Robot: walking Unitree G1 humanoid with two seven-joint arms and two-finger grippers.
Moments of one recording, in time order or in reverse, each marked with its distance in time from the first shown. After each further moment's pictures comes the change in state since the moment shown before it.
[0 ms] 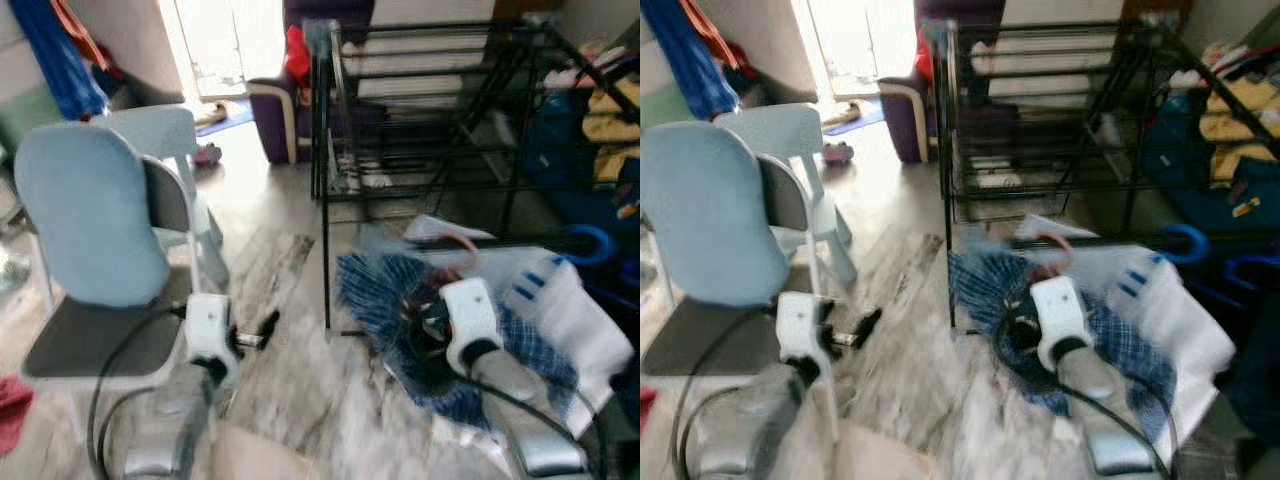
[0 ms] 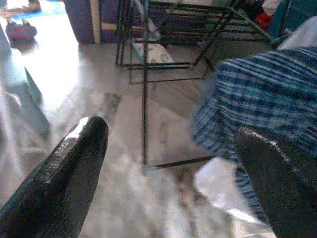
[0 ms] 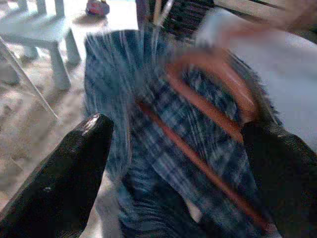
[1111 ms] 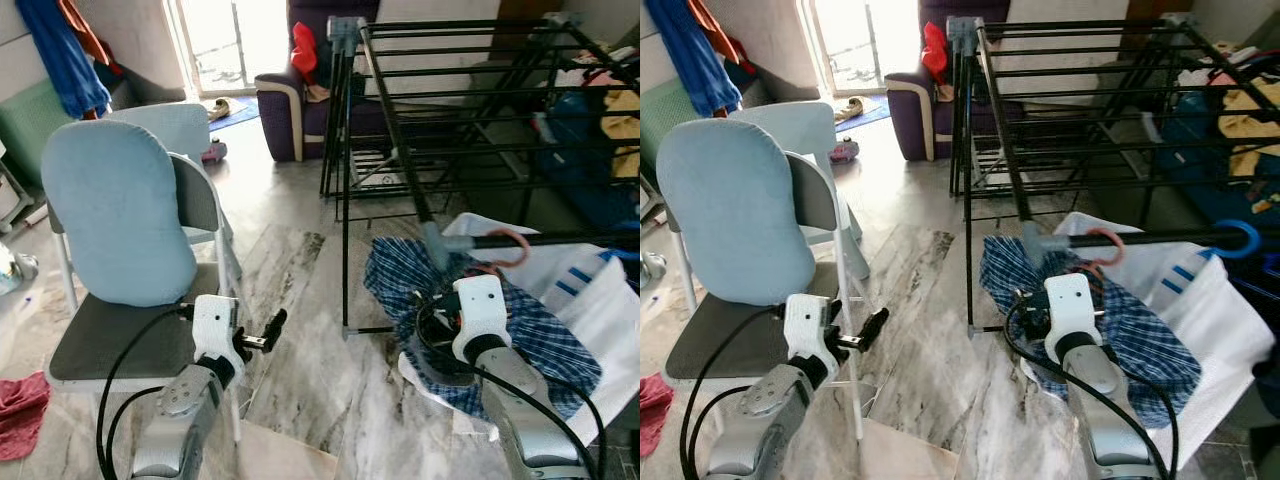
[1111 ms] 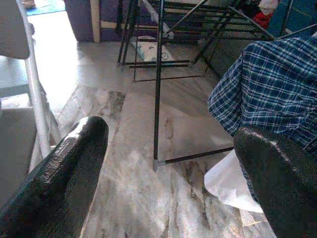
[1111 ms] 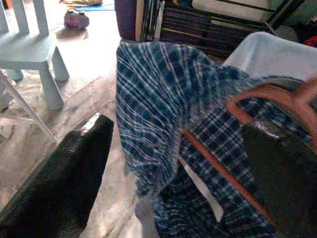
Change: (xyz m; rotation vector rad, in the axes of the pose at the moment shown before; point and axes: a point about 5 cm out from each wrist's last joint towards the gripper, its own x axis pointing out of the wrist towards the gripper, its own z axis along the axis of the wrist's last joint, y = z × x) left arm -0.003 0.009 0.003 0.040 -0.007 0.008; right arm 0.010 -0.005 -0.001 0.085 -0.031 -0.089
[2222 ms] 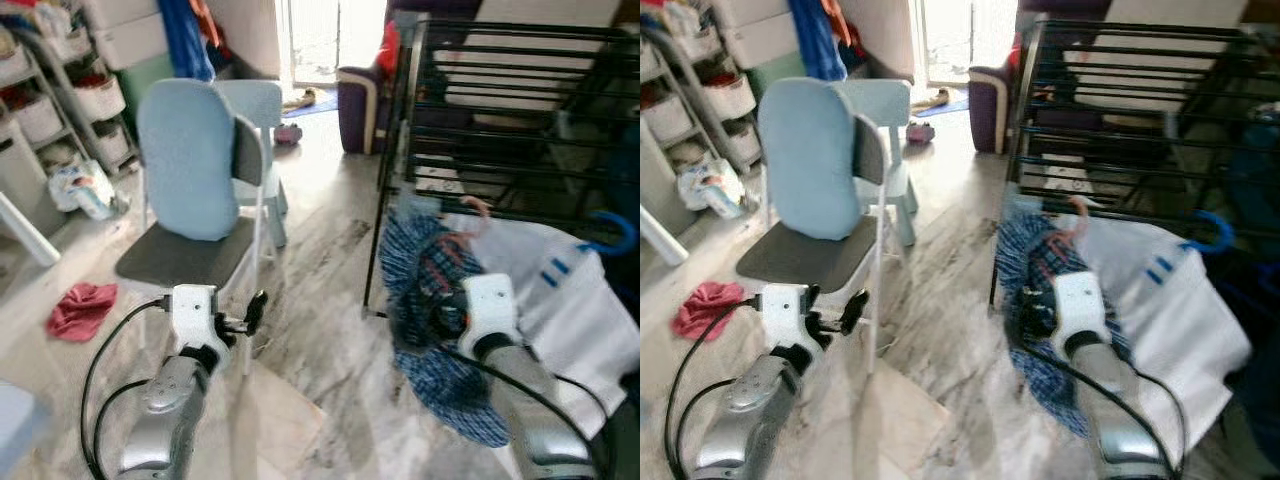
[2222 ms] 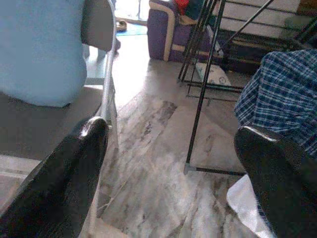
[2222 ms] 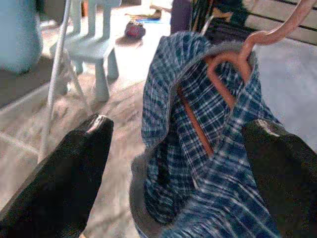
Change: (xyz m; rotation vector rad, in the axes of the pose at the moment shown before) left arm -0.002 0.021 0.015 0.010 -0.083 0.092; right arm 0.001 -0.002 0.006 0.025 -0.043 0.011
